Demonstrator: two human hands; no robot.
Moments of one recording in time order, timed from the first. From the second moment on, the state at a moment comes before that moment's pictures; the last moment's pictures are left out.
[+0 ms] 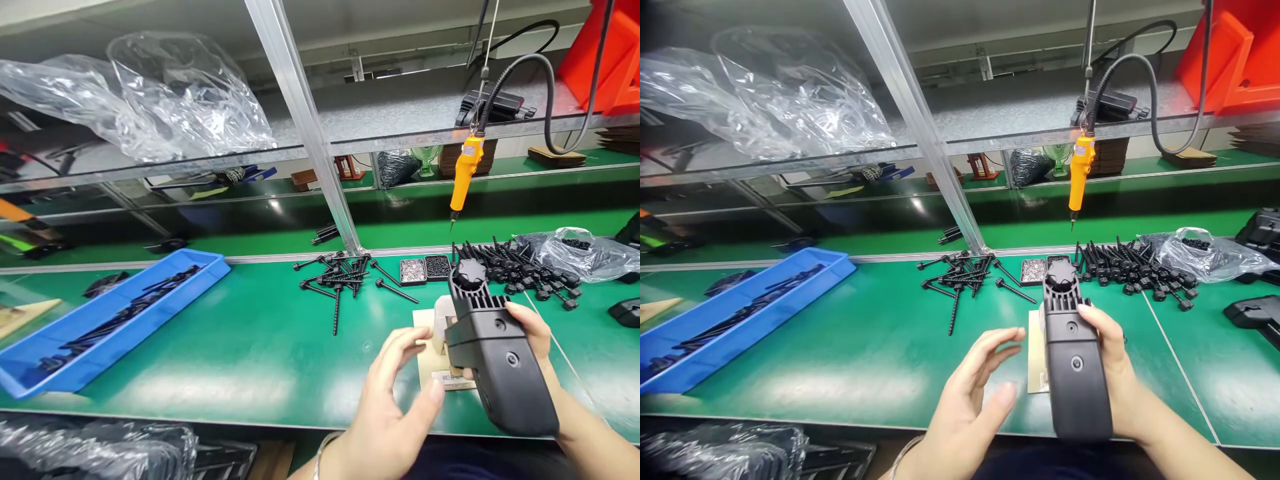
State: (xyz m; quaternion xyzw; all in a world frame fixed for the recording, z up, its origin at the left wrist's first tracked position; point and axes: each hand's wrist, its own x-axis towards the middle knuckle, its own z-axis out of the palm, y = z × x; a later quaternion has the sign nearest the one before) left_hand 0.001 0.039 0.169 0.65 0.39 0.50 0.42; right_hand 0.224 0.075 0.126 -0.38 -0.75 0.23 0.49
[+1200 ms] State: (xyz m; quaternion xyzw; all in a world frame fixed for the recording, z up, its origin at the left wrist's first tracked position) left_hand 0.055 0.147 0.090 0.72 0.23 0.55 0.35; right_hand 0.118 0.334 0.091 -0.51 -0.85 0.14 0.04
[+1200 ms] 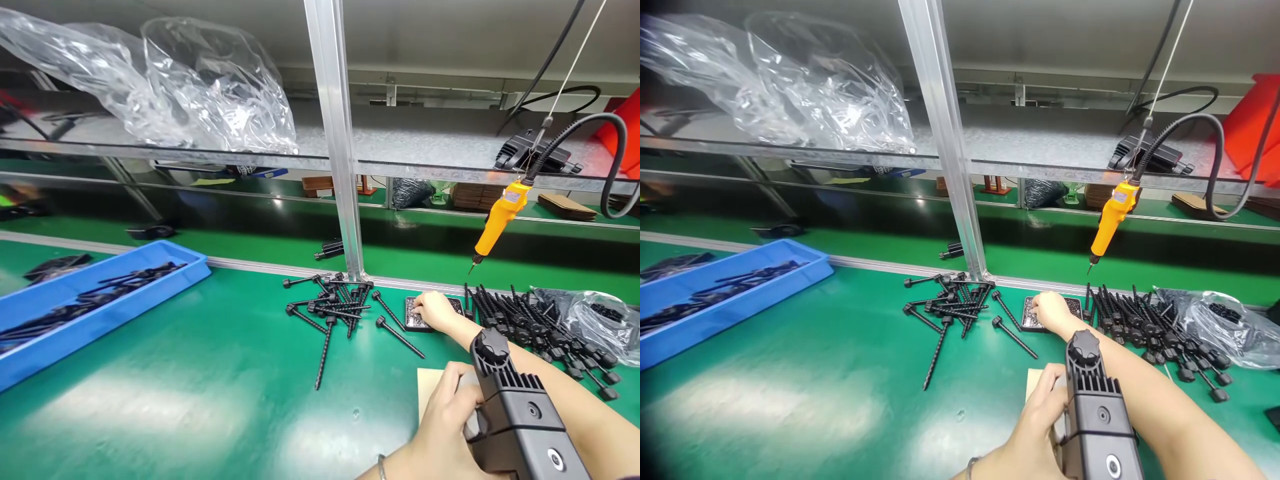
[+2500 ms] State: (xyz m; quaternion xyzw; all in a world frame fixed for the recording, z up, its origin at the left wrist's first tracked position) left_hand 0.056 0.133 0.113 0.73 0.32 0.49 0.35; right_hand 0.227 0.147 0.252 -0.45 -0.75 0.39 0.31
